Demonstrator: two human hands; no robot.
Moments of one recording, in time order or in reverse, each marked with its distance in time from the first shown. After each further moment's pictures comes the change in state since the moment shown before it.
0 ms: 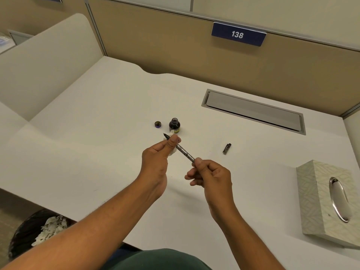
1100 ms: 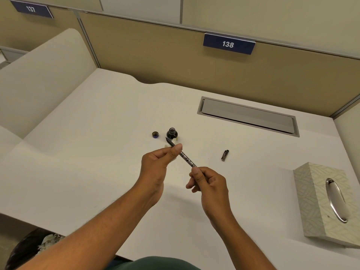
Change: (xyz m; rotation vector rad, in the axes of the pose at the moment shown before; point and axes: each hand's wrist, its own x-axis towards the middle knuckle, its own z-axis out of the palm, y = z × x) left_hand 0.019 0.013 -0.007 0.059 -0.108 0.019; right_hand 0.003 -0.004 0.014 -0.130 0.030 -0.083
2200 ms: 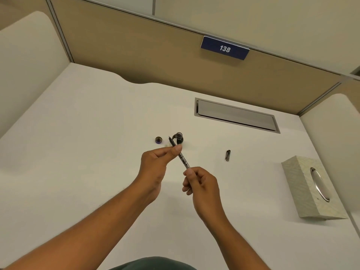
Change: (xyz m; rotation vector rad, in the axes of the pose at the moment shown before) left_hand 0.069 0.039 -0.095 0.007 -0.230 -0.111; right_hand 0.008 -0.008 0.124 -0.197 0.177 0.014
